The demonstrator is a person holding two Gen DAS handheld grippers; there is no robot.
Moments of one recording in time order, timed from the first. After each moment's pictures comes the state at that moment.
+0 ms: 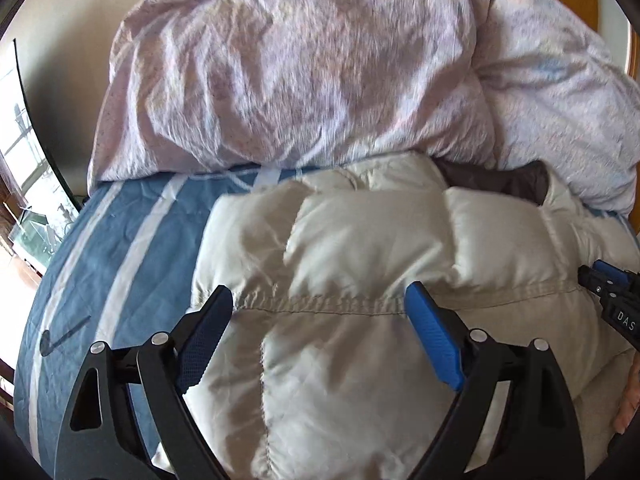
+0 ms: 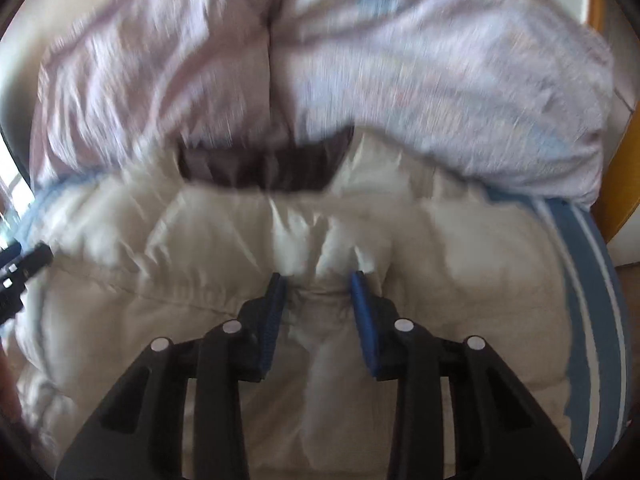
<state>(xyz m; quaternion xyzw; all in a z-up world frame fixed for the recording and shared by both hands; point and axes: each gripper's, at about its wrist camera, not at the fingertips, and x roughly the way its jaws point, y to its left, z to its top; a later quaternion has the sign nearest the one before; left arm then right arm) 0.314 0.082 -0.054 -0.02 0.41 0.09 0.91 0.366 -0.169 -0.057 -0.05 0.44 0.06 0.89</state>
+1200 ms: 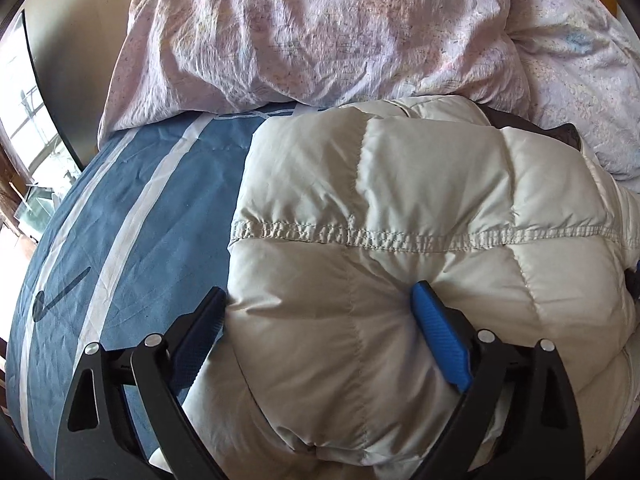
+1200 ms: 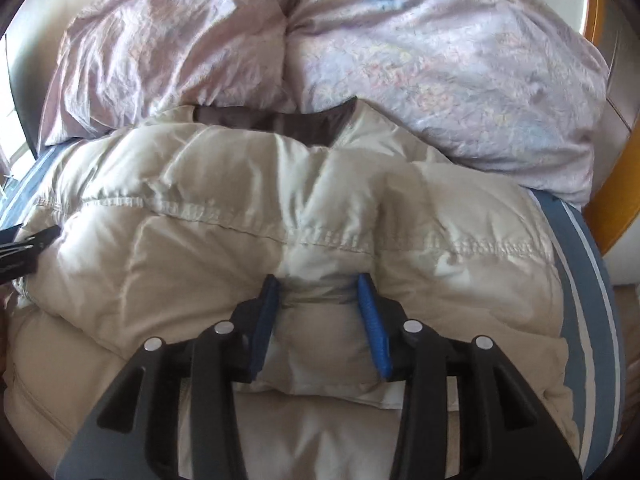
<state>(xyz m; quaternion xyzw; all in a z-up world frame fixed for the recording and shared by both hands) 0.283 0.114 -0.091 -0.03 0.45 0.12 0.89 0.325 -0.173 -0.072 -0.09 0.44 0.07 0.89</state>
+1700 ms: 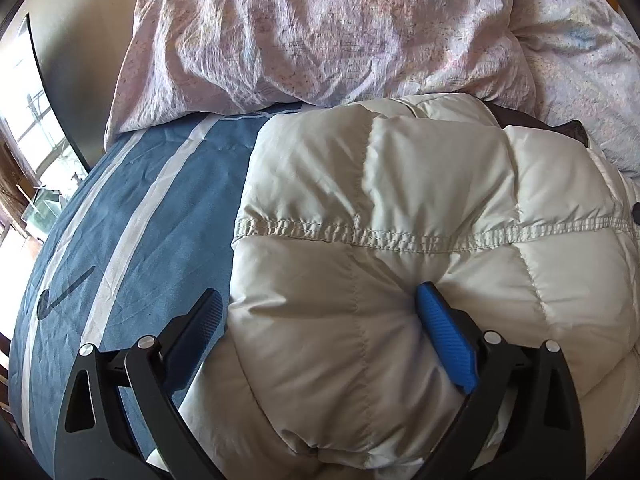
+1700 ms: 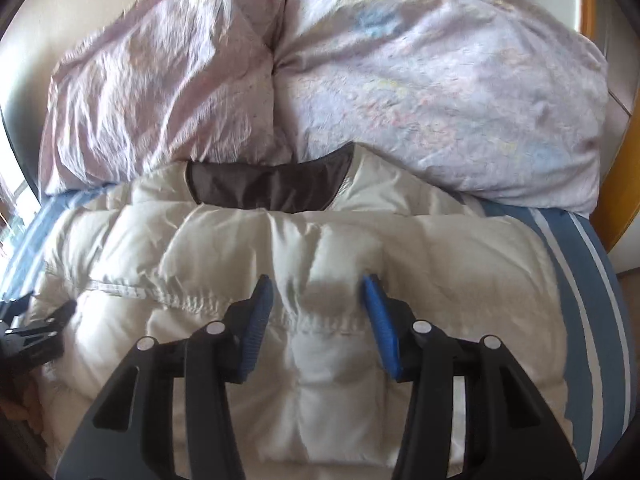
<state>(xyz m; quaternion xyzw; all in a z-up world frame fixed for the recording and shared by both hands) 0.286 0.116 -0.093 -0.02 0.44 0.13 0.89 0.363 -0.166 -0.042 -0.05 0.41 0.07 0.91</state>
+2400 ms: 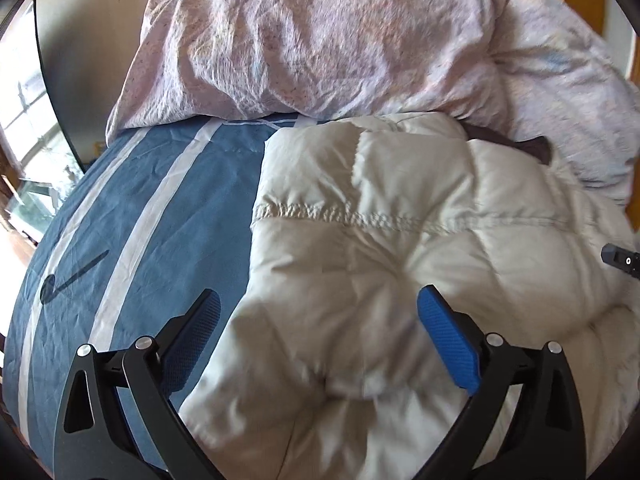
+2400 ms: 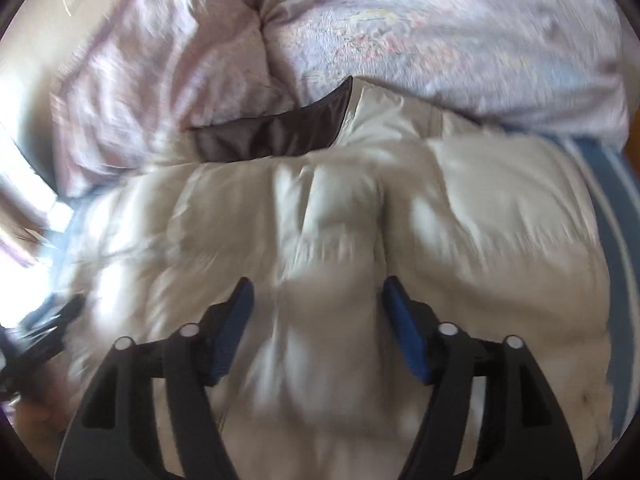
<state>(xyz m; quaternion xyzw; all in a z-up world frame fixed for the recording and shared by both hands) 0.241 0.126 -0.057 -0.06 0.43 0.08 0.90 0.321 -0.233 -0.044 0.09 0.48 0.16 0.86</state>
